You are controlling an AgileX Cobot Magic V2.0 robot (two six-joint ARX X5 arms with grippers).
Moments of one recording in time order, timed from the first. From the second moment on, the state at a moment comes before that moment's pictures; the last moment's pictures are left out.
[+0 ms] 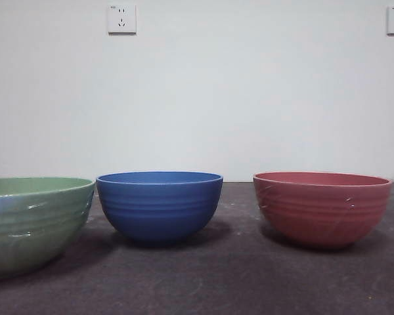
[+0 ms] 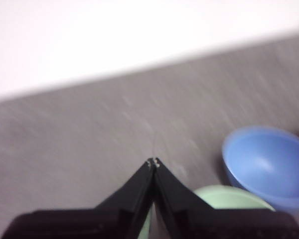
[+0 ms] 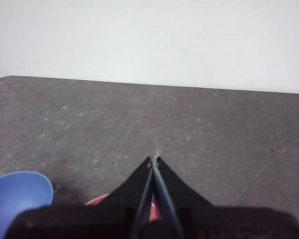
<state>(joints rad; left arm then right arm) -0.17 0.26 0.66 -0.60 0.02 0.10 0.28 0.56 0.64 -0.25 0.00 0.02</state>
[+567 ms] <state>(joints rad) -0.02 0.01 0.08 -0.24 0.02 0.08 0.28 0.56 0.64 -0.25 0.00 0.02</state>
